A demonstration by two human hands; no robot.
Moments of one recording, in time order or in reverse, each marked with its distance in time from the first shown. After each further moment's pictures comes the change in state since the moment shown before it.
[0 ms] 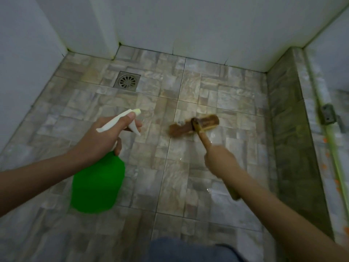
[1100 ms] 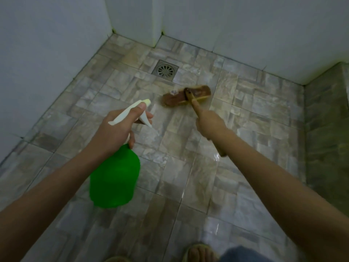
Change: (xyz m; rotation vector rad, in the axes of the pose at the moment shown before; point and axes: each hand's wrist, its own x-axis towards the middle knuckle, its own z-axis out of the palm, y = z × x) left_hand -0.043 -0.054 -0.043 -0.219 0.248 -0.028; right_hand 0.080 -0.122 -0.001 -0.069 0.087 -0.224
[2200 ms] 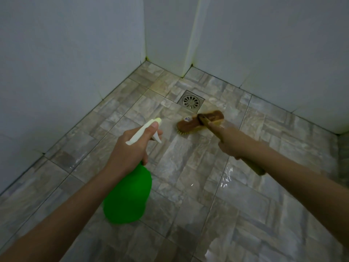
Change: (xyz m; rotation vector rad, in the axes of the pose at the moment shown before) left_hand 0.051 -0.016 -0.032 -0.028 0.174 -0.013; right_hand 0.054 -0.021 -0.061 -0.116 -0.178 -0.107
